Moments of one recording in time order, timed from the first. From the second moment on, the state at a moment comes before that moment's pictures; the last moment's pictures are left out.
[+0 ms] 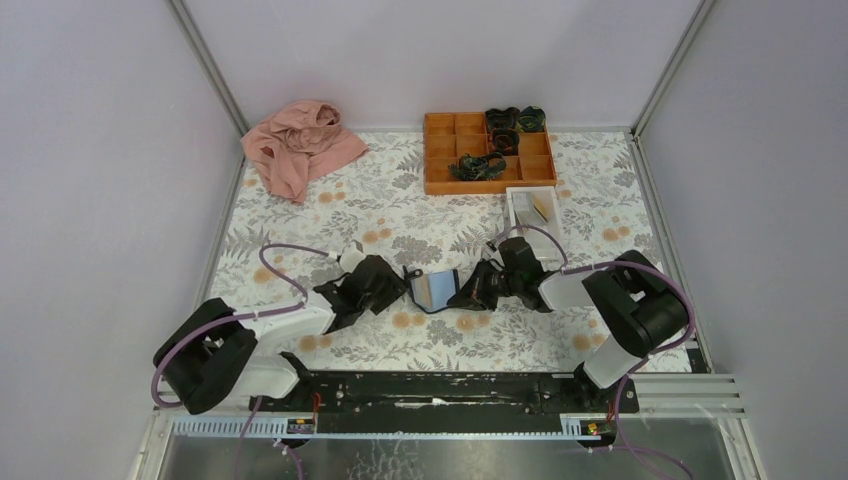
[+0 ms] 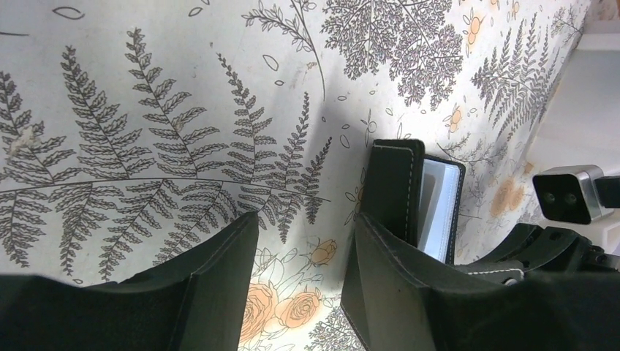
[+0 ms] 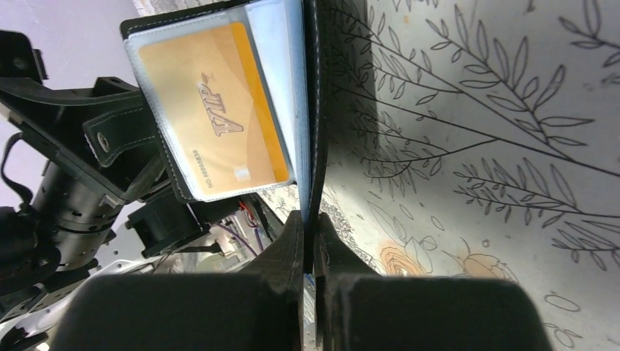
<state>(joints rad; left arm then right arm) -0.74 1.29 0.44 0.02 -0.24 -1.29 0.56 1.63 0.48 0.39 -0.62 1.13</state>
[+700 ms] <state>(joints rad) -0.80 1.42 0.54 0.02 -0.21 -1.22 0.59 1.66 0.55 0.28 -0.58 1.04</state>
